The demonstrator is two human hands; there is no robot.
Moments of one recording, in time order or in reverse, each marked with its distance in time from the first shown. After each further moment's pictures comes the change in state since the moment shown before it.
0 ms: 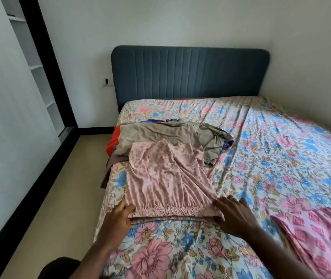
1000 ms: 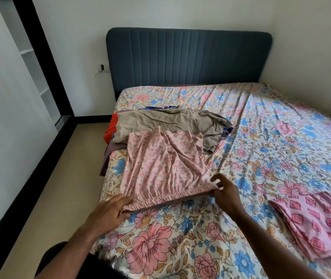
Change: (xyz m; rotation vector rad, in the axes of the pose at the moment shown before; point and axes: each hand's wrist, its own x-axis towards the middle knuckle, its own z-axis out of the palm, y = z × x) left_hand -0.006 -0.029 -0.017 0.125 -0.382 0.070; right_hand 0.012 -0.038 -0.012 1.100 0.133 0.446
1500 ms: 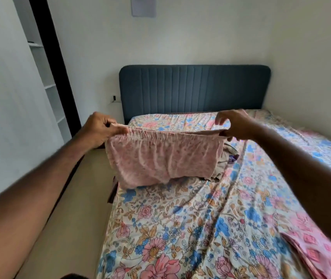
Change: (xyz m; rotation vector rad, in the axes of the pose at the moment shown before) left_hand 0.060 0.028 -0.319 -0.542 0.580 0.193; right_hand 0.133 -0.248 -0.142 -0.670 -0.033 -0.545
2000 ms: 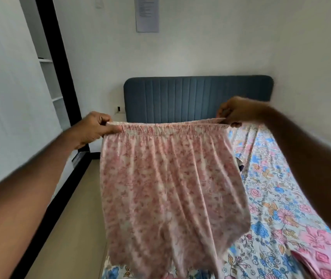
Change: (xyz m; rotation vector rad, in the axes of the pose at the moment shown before) left_hand 0.034 0.004 -0.040 -0.056 -0.098 -0.158; right_hand 0.038 -0.023 -0.070 0.223 -0.224 -0.016
